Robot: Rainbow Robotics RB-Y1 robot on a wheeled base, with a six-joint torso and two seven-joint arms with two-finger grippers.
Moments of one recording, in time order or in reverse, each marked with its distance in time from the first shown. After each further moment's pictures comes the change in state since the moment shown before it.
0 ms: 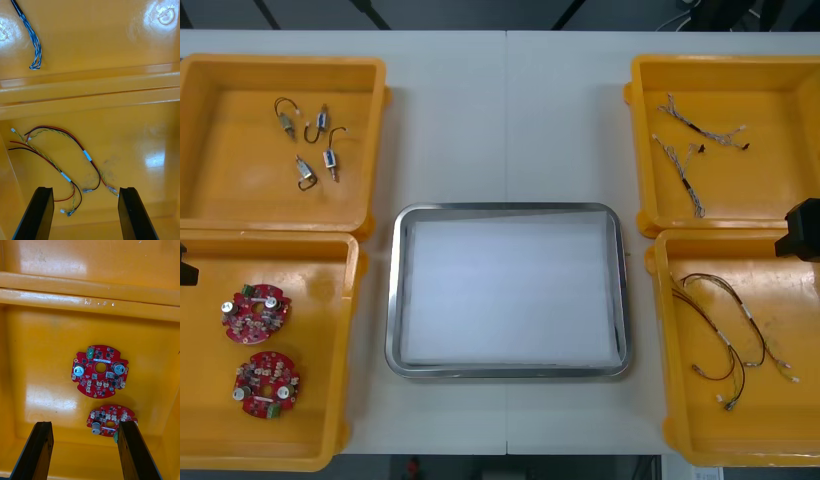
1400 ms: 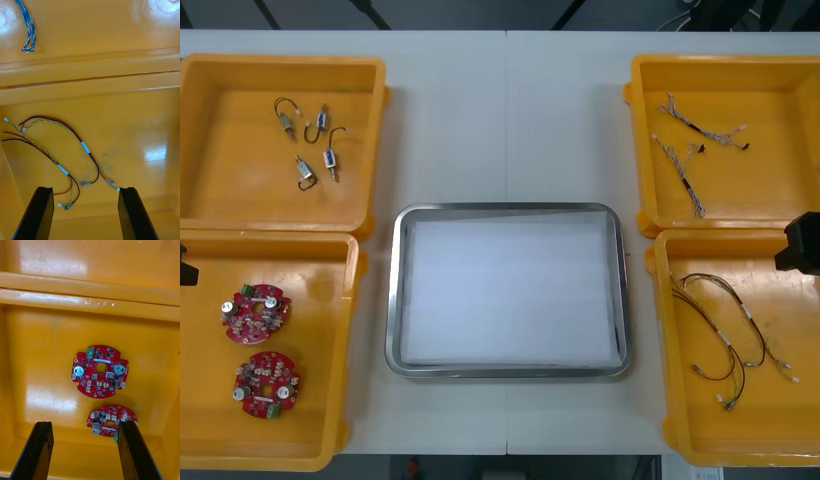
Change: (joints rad) right arm 0.035 0.000 0.000 0.001 -0.013 0.000 0.047; left arm 0.003 0.000 0.000 0.000 0.000 0.000 0.000
